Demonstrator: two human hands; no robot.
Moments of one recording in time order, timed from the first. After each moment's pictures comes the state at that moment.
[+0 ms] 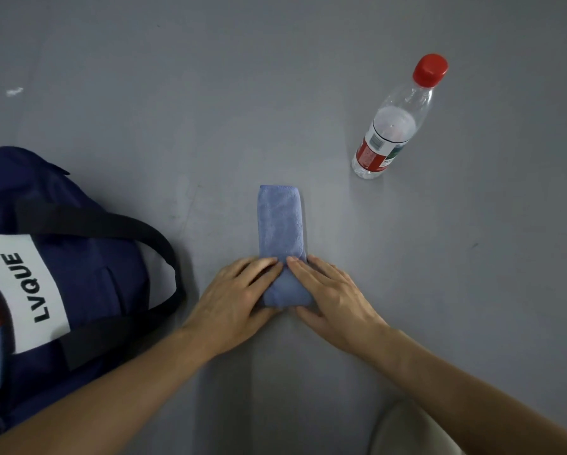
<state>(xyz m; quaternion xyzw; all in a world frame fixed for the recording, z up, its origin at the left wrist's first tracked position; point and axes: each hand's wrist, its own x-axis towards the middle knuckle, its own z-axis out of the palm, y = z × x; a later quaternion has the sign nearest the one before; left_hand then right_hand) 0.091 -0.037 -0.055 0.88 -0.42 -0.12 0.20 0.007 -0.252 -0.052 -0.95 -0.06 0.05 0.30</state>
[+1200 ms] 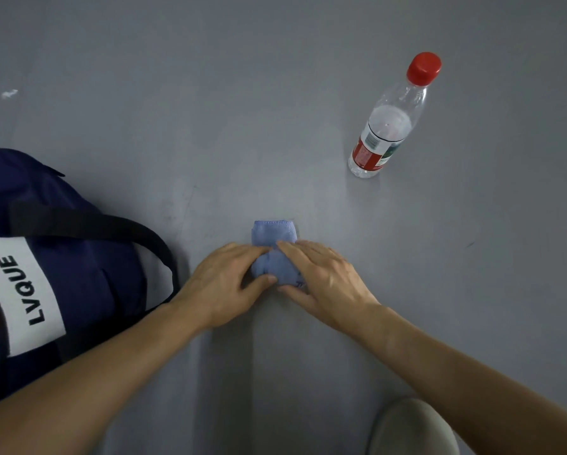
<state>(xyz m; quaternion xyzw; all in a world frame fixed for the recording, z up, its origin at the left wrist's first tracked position) 0.125 -0.044 -0.035 0.88 -0.34 -0.19 0.25 0.041 -0.250 -0.027 -0.96 -0.08 0.01 0.27</state>
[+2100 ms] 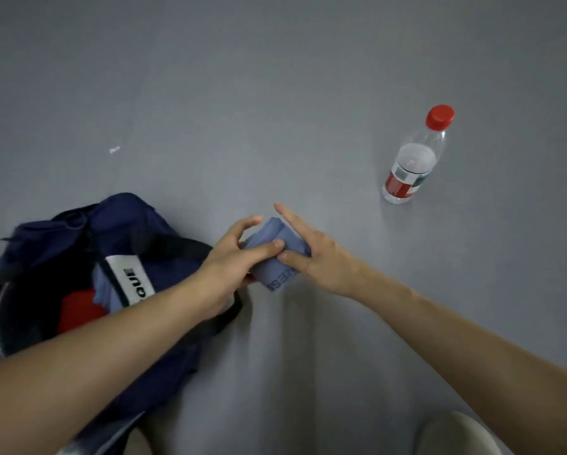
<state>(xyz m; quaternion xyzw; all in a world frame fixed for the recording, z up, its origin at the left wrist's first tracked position) 0.152 -0.023 0.093 0.74 0.10 -0.32 0.58 0.110 -0.199 0.077 -0.78 -0.01 0.17 0.60</state>
